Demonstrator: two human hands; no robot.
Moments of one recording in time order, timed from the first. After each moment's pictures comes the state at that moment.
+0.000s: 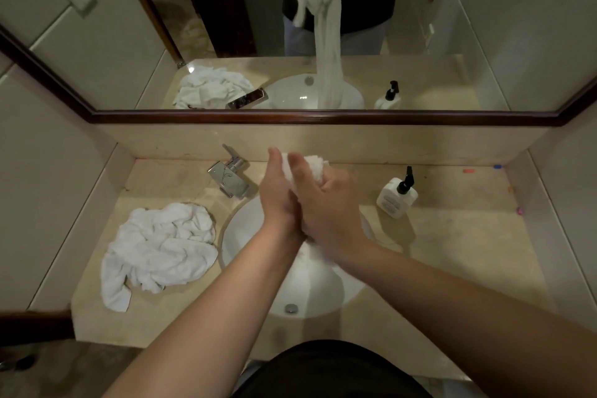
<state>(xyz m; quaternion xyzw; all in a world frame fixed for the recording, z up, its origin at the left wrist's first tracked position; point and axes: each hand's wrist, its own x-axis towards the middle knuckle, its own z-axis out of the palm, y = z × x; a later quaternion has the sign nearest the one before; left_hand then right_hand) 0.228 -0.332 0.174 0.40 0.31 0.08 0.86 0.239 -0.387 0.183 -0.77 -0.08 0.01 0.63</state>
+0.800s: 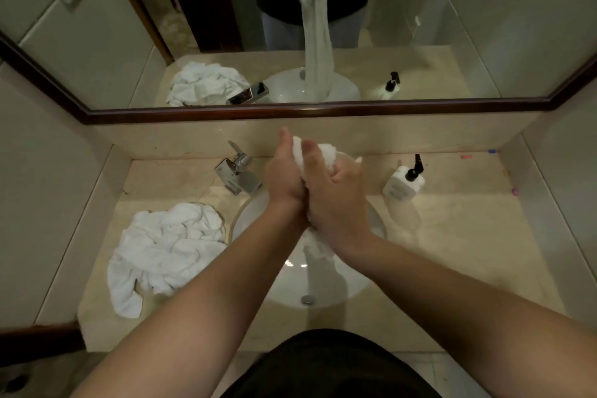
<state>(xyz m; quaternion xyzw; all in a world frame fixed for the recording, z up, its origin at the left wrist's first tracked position) 0.211 -0.290 0.191 0.46 0.31 0.05 0.83 0.220 -0.345 0.199 -0.74 -0.03 -0.03 0.67</state>
